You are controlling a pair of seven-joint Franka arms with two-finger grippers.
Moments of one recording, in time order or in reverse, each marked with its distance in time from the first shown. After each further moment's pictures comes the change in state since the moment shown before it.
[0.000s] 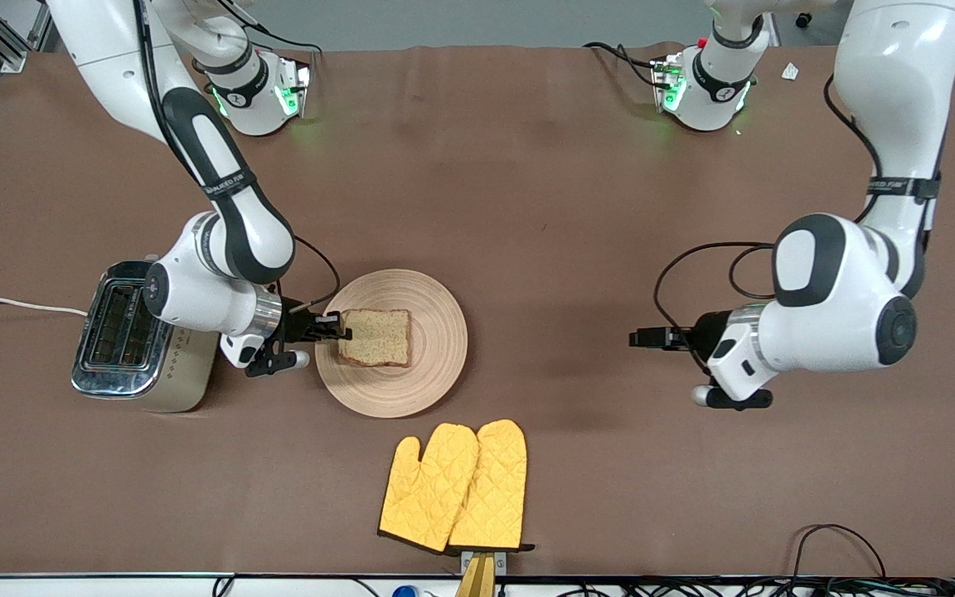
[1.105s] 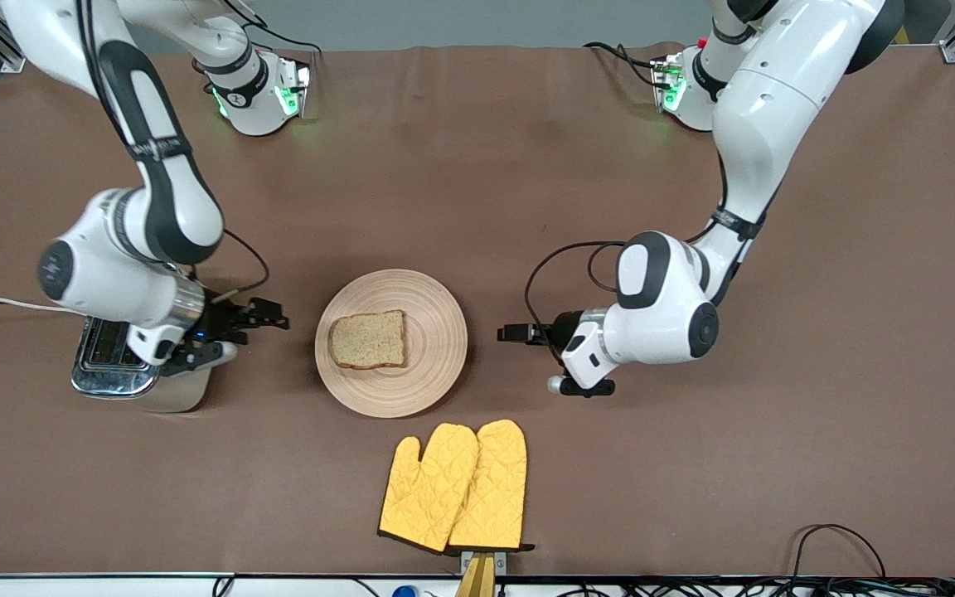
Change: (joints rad) left arm -0.227 0.192 -0.055 0.001 -0.234 0.353 0.053; right arm -0.008 -0.212 -0.191 -0.007 -0.337 -0.194 -0.005
